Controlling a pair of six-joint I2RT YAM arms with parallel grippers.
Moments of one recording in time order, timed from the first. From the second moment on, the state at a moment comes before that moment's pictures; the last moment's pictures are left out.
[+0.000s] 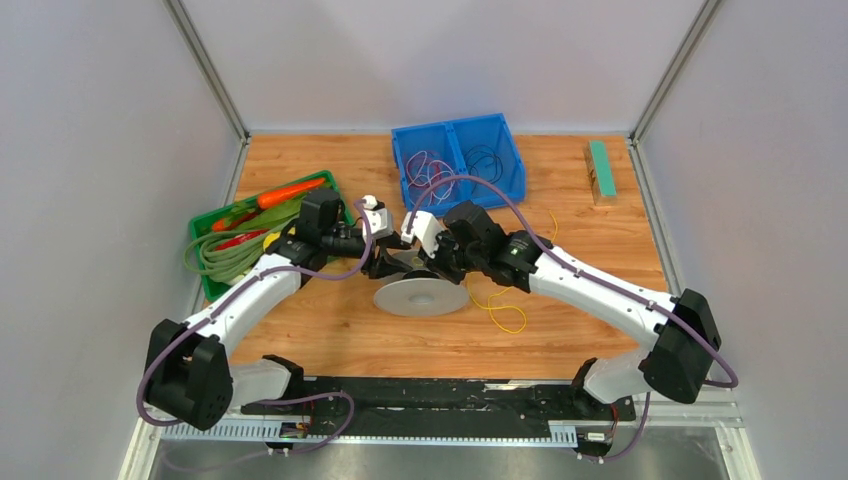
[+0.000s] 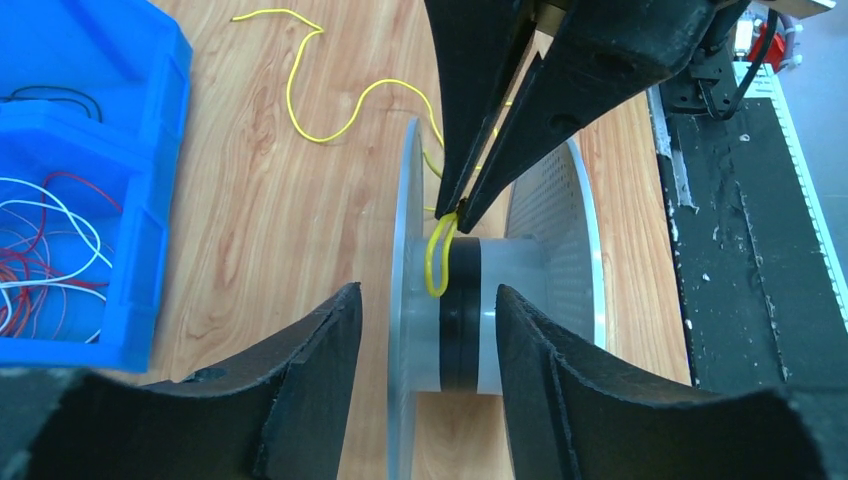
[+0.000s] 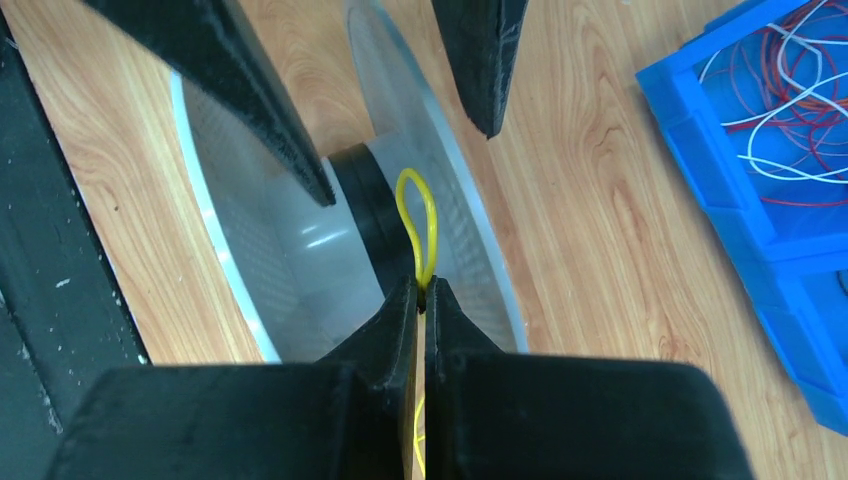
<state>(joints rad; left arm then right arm) -0.39 1.22 0.81 -0.13 1.05 0.51 0.91 1.40 1.16 -0.48 -0.16 -0.31</state>
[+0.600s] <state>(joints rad) -0.39 1.29 0.81 0.00 1.05 0.39 0.92 1.42 1.16 -0.44 -0.12 -0.25</state>
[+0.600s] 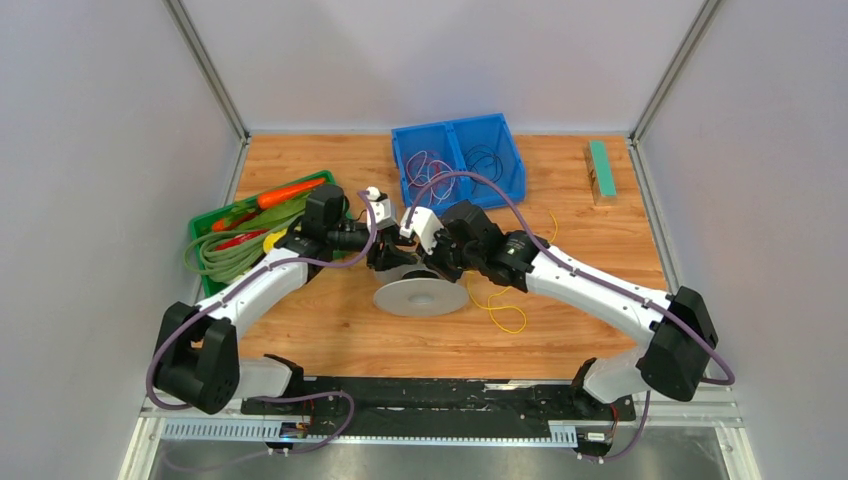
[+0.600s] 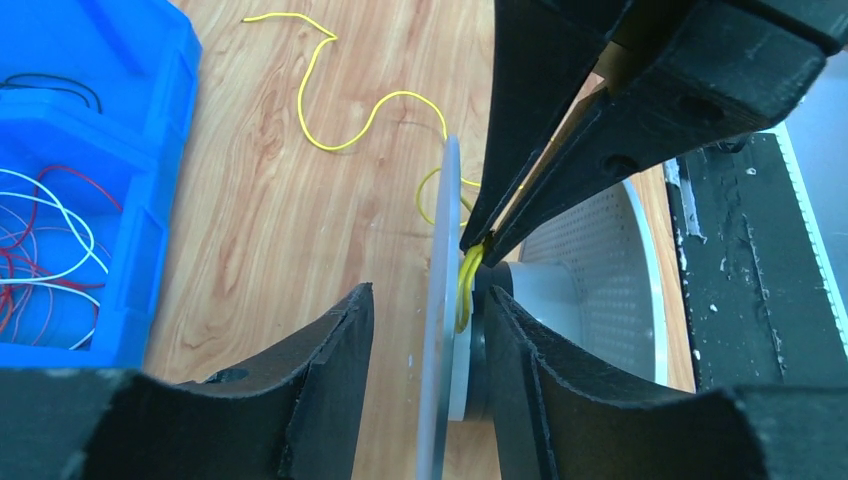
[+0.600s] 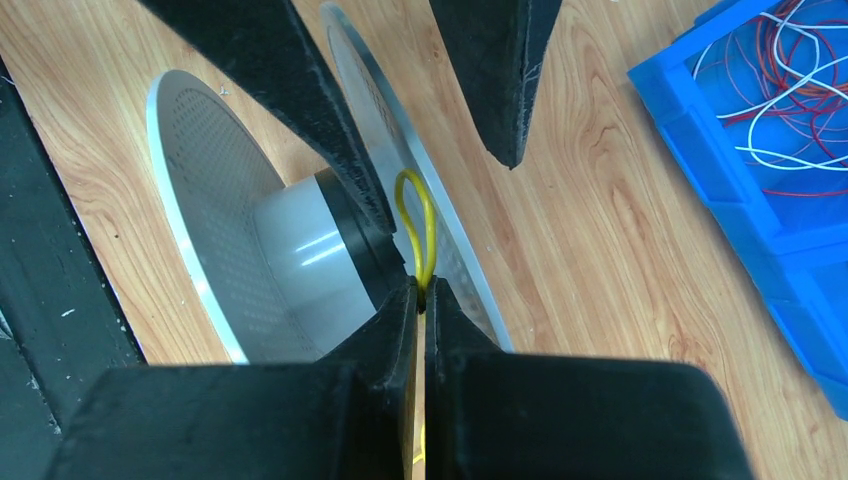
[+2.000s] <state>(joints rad) -0.39 1.33 0.81 -0.02 1.05 0.39 0.91 1.45 1.18 -0.41 -0.06 -0.18</state>
